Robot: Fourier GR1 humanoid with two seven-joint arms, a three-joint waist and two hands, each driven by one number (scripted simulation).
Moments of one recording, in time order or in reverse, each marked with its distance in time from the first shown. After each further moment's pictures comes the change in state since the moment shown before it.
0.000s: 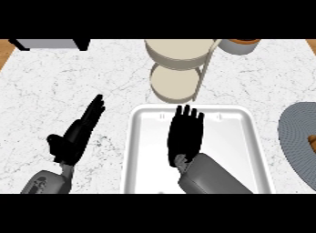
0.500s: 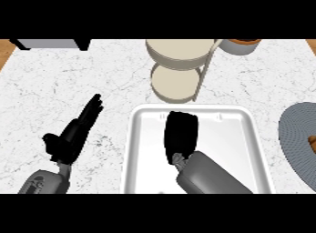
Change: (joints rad) left arm 0.005 -0.015 0.052 0.010 -0.026 -0.057 -0.001; right arm -0.035 0.005 0.024 0.058 0.046 -0.092 -0.074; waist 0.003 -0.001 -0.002
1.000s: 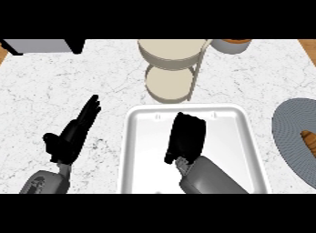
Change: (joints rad) left arm 0.006 -0.022 0.034 0.025 -0.021 0.001 -0.005; right arm 0.066 0.001 -0.031 -0.068 0.061 -0.042 0.083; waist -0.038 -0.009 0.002
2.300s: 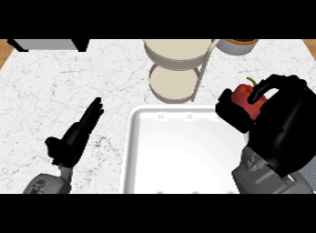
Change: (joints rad) left arm 0.020 -0.006 -0.018 -0.023 -0.013 -0.013 0.000; right arm 0.005 0.003 -0.410 -0.667 0.420 -0.022 0.070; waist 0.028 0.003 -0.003
